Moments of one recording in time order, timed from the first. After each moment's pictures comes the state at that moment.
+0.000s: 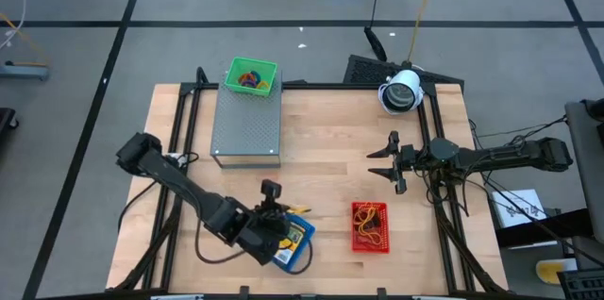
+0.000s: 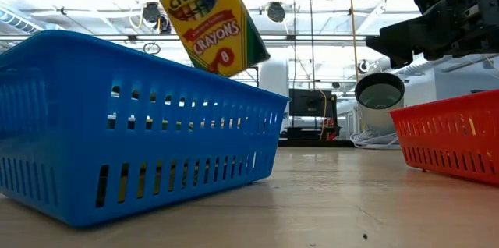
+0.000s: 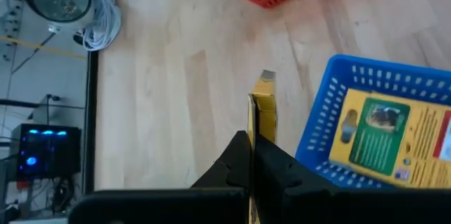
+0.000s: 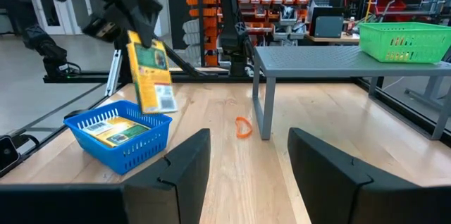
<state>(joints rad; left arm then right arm) -0.59 1.78 1.54 -0.88 -0.67 -0.09 -0.02 0.51 0.02 0.50 -0.08 0.01</state>
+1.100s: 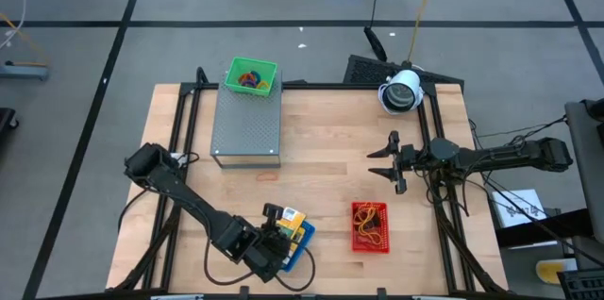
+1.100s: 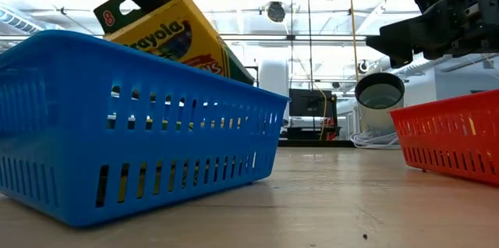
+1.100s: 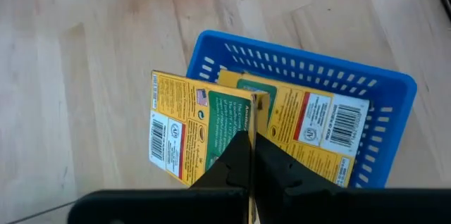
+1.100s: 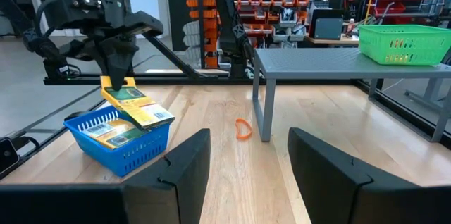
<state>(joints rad) -0.65 1.90 1.54 -0.83 -0.41 -0.25 -0.02 0.51 0.02 0.51 -0.08 0.01</state>
